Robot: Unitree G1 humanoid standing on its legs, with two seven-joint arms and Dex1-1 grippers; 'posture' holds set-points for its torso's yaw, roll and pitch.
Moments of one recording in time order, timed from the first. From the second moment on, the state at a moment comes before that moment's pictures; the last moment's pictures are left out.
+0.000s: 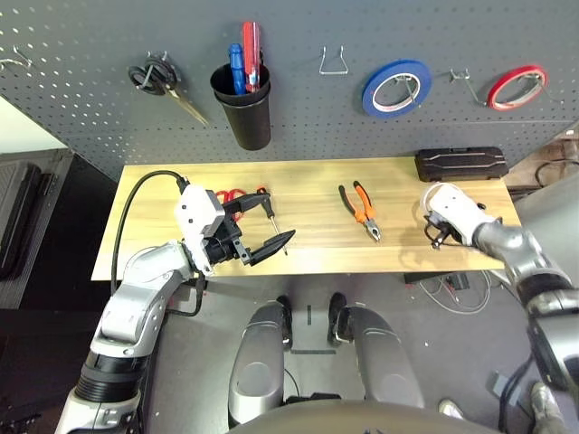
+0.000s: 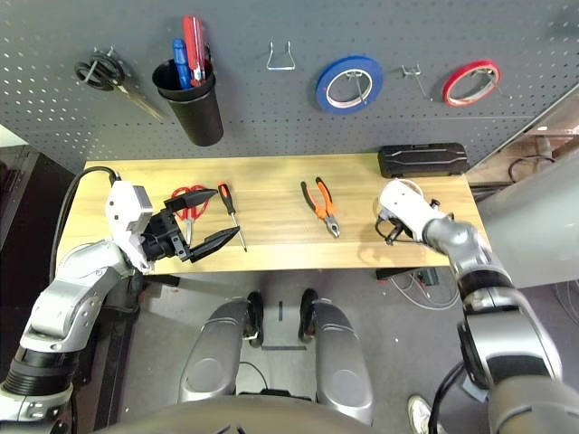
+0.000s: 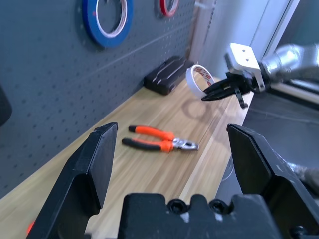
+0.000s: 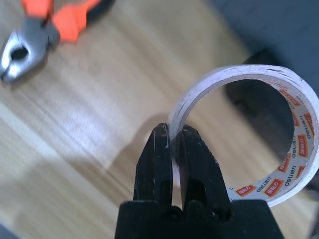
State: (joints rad) left arm -0.09 0.50 0.01 -0.35 -0.45 0.23 -0.85; right arm -0.35 -0.58 0.01 0.89 -0.17 -0.60 0.43
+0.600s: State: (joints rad) left arm -0.22 0.45 -0.05 -0.33 -0.41 0.08 -0.85; right arm -0.40 -0.57 -0.05 0.80 -0.19 -0.91 0.13
